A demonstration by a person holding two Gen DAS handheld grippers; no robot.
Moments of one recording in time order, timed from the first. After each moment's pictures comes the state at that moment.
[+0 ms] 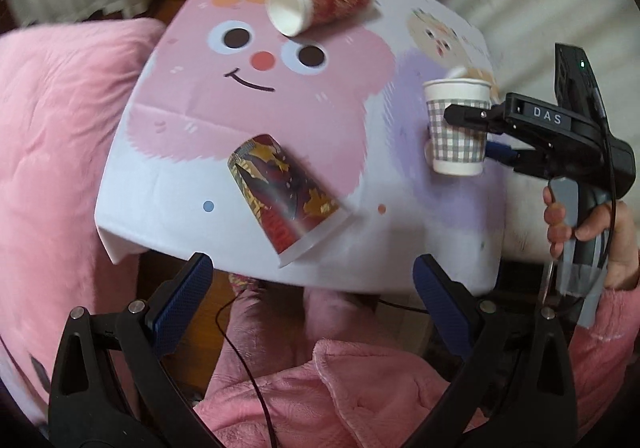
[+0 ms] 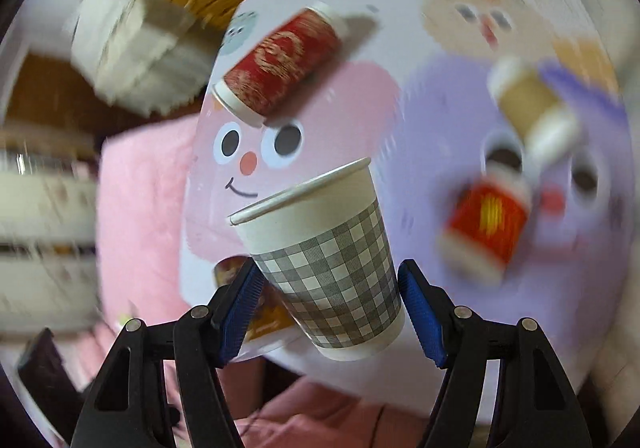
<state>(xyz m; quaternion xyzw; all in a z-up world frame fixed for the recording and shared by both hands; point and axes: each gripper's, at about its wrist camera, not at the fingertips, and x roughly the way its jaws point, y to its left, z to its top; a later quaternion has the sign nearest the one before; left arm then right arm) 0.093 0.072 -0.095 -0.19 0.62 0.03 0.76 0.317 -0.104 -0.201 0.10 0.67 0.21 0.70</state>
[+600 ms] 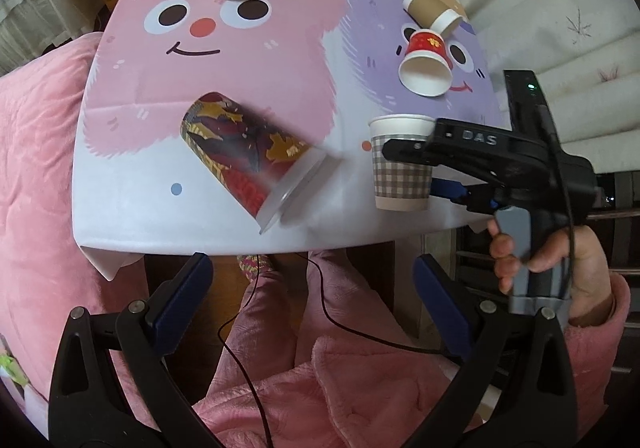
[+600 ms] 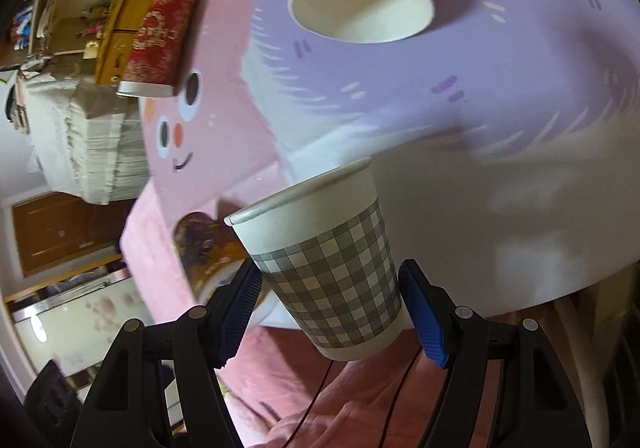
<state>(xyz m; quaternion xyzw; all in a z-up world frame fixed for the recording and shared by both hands) 0.085 0.033 -0.130 -0.12 0.66 -0.05 0.74 0.186 -0.157 -0.313 0.28 0.71 0.08 0.64</state>
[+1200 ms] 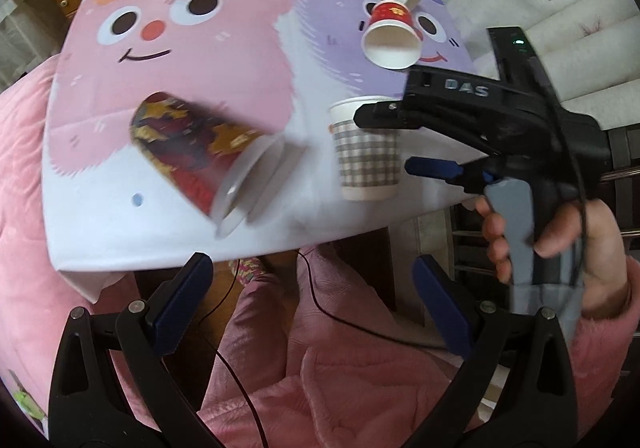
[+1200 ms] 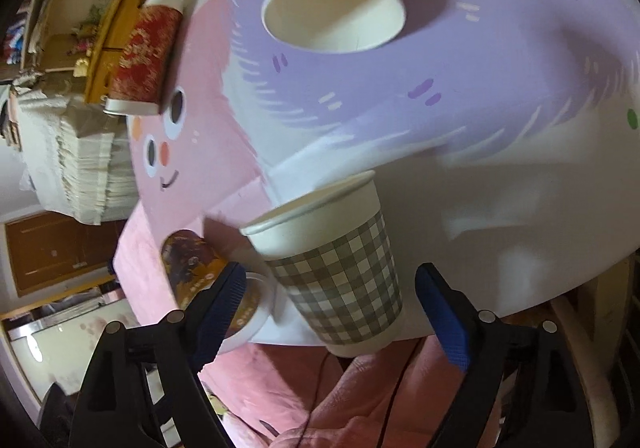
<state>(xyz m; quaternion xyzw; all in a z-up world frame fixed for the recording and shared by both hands) 0.087 -0.003 -0.151 -0.09 0.66 -0.11 0.74 0.181 -0.167 -0.308 0.29 0.69 0.05 0.66</state>
